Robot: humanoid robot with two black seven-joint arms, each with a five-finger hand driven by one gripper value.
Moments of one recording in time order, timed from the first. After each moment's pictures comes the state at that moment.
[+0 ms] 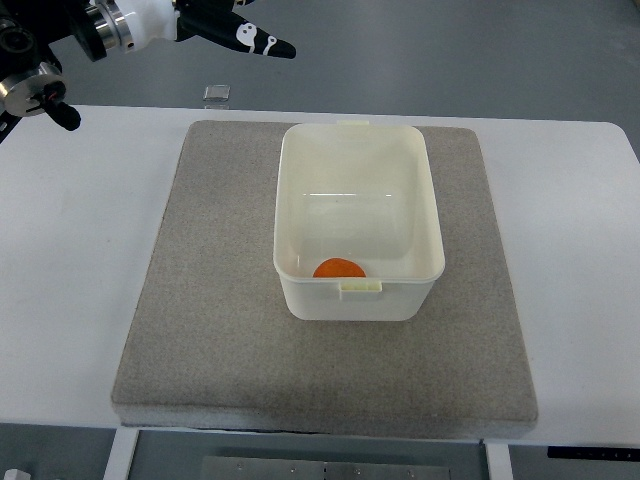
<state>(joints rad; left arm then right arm) -1.13 0.60 -0.61 -1.09 0.58 -0.36 -0.14 0.02 0.00 -0.07 0.17 0.02 -0.09 0.17</state>
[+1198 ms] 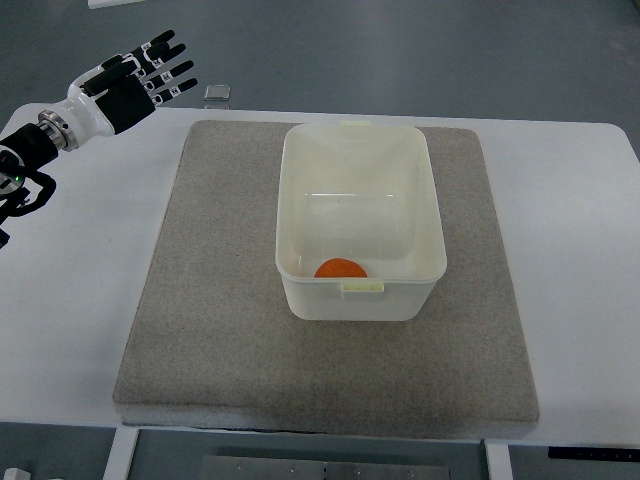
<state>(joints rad) -0.93 0.49 -0.62 -0.59 -0.30 -0.56 0.13 0.02 0.00 -0.07 0.17 0.02 -0.09 0.17</state>
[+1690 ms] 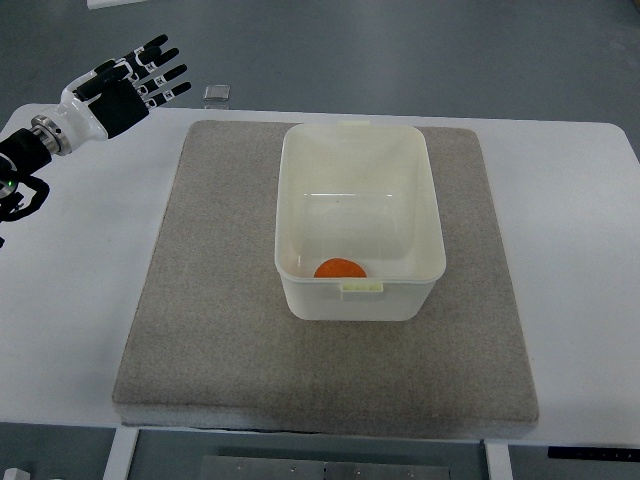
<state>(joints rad) -0.91 0.50 -0.64 -0.58 -0.30 -0.58 0.13 0.02 0.00 -0.06 0.19 0.02 -0.09 0.17</state>
